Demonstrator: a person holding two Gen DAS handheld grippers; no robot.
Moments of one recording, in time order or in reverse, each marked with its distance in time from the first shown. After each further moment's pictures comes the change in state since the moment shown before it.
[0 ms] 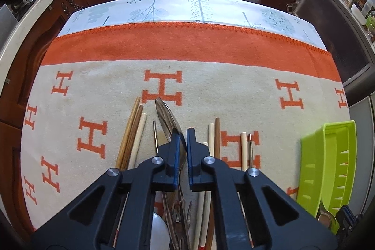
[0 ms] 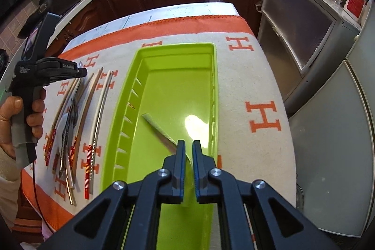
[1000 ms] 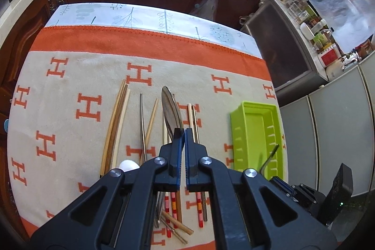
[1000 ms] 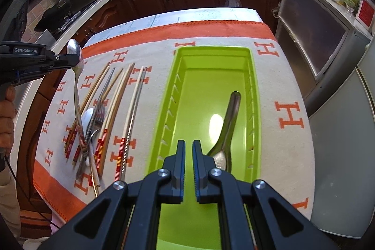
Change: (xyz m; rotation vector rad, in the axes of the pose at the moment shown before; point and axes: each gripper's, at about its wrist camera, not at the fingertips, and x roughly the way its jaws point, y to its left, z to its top) left arm -0.117 0.040 -0.031 -0.034 0.009 -0.370; right arm -0.015 0.041 -0.008 -0.053 -0.013 0.071
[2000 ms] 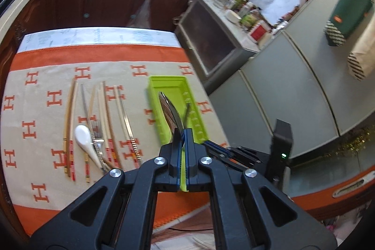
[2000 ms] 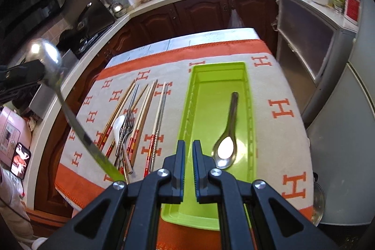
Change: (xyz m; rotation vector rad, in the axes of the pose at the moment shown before) left arm -0.148 -0.107 -0.098 0.227 -0.046 -0.278; right arm -0.075 -0.003 -0.038 0.068 -0.153 0.082
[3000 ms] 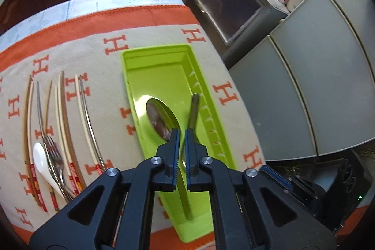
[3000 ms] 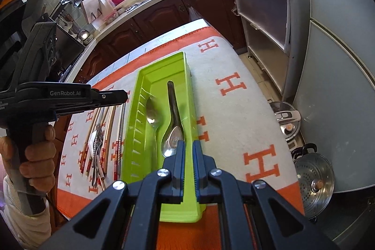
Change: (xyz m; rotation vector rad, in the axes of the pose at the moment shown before) left arm 0.208 -0.019 0.021 0.053 0.211 0.179; right arm -0.003 -0.081 -0.032 0.232 -0.032 -0.037
